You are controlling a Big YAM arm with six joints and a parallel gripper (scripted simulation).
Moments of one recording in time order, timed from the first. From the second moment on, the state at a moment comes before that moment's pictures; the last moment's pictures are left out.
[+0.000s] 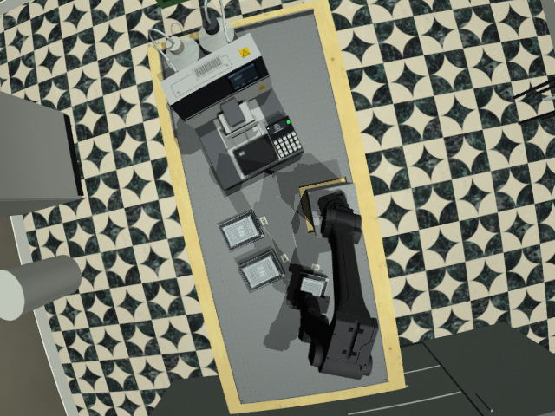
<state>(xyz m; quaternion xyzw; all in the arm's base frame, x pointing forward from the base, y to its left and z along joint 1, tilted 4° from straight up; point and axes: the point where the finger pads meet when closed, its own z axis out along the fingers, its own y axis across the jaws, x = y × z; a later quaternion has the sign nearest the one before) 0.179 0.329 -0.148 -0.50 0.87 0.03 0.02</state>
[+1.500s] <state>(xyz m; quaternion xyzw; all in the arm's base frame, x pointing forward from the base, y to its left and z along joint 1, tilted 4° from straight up) 0.178 0.327 -0.088 -0.50 0.87 0.03 0.02</state>
